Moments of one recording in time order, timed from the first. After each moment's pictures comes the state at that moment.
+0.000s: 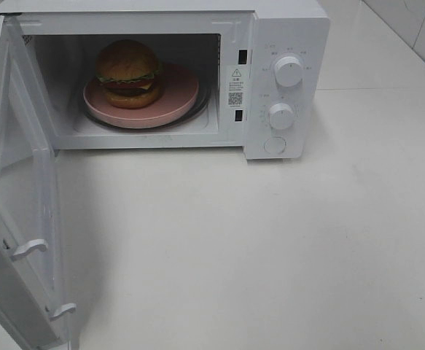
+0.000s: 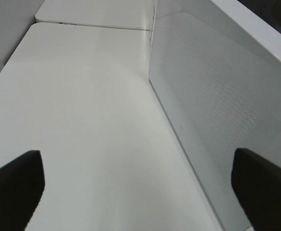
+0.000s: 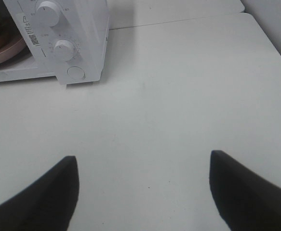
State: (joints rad) left arm 0.05 -0.01 -0.50 -0.09 1.04 0.03; right arm 0.08 0.00 -0.51 -0.05 1.00 0.13
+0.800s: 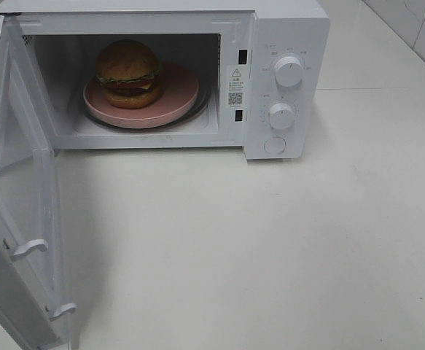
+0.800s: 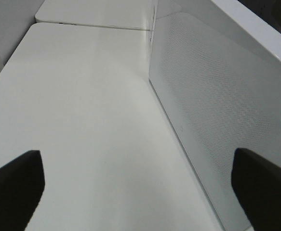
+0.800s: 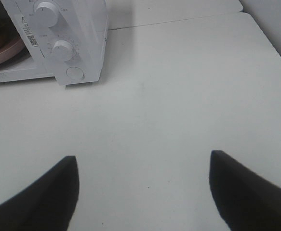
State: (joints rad) left arm 0.05 -0.01 -0.50 -0.09 1.04 0.03; right arm 0.08 0.00 -0.51 -0.05 1.00 0.13
